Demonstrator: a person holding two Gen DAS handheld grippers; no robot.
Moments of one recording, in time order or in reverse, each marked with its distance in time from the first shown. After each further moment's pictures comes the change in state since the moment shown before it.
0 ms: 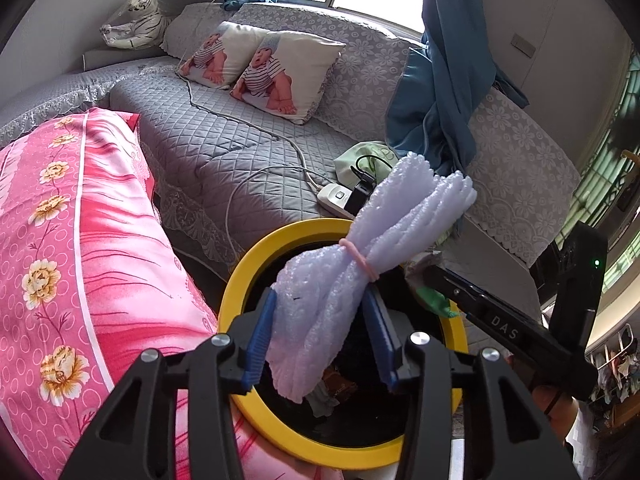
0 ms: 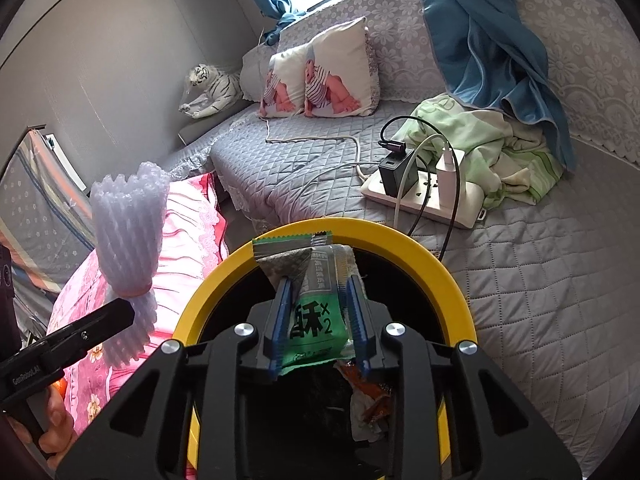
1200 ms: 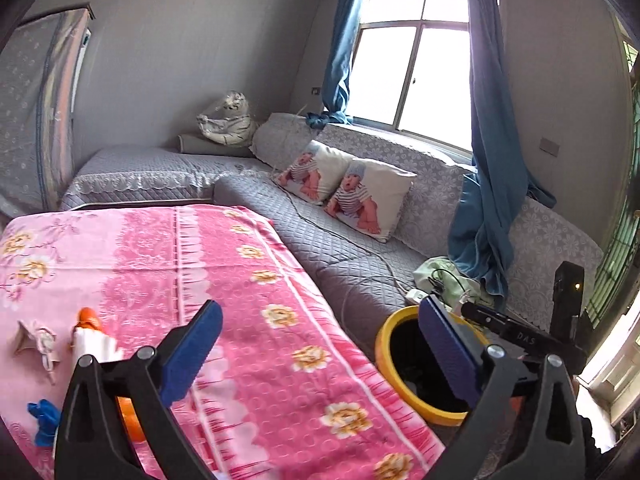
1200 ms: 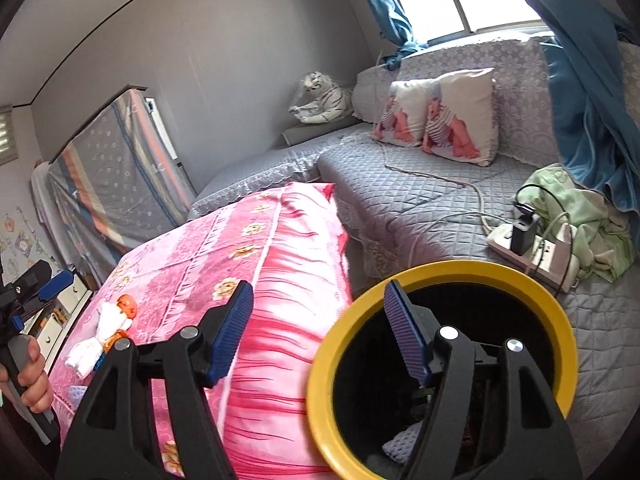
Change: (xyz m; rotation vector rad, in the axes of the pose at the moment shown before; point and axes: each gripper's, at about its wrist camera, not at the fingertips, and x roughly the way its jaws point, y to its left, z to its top) left arm -0.253 0.097 -0.071 -0.072 -0.444 0.251; right arm -0.044 0.123 -0.010 -0.270 -0.068 0.319
